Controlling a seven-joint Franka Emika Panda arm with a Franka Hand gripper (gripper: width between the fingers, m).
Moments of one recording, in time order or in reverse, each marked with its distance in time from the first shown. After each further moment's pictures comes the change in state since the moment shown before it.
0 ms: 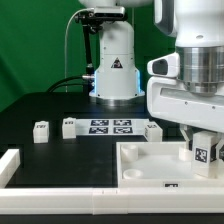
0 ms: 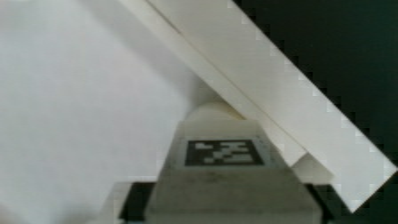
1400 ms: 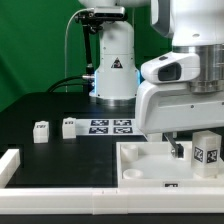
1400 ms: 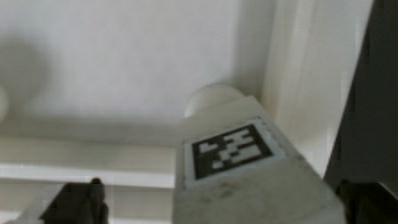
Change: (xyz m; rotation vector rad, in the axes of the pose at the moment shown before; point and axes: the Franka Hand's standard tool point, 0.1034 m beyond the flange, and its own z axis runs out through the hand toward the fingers) arm 0.007 0.000 -0.003 0.004 0.034 -1.141
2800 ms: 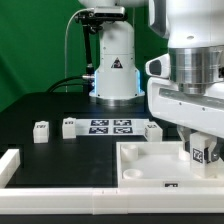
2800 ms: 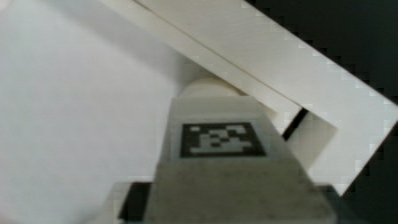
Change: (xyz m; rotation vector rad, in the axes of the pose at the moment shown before) arm 0.000 0.006 0.002 0.019 -0.025 1.313
